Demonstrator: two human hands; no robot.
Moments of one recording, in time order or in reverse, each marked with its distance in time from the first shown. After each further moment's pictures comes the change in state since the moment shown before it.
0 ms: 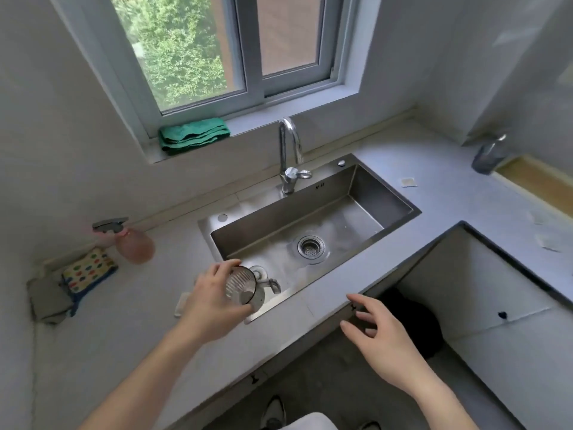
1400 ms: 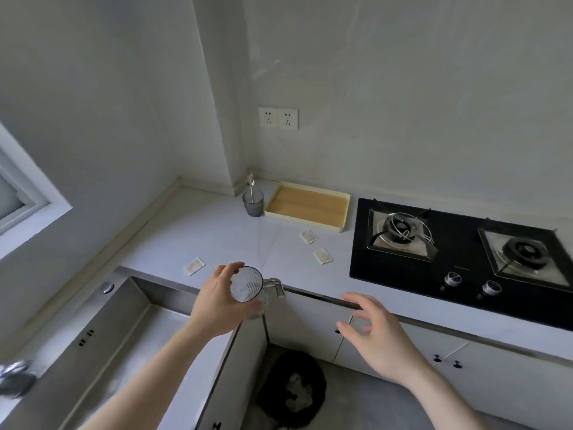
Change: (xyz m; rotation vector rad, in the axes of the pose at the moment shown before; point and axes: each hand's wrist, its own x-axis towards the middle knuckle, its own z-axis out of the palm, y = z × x) left_hand 0.195 0.514 0.270 0.009 -0.375 0.615; right_hand -0.009 0.181 -0.402 0.042 0.611 0.239
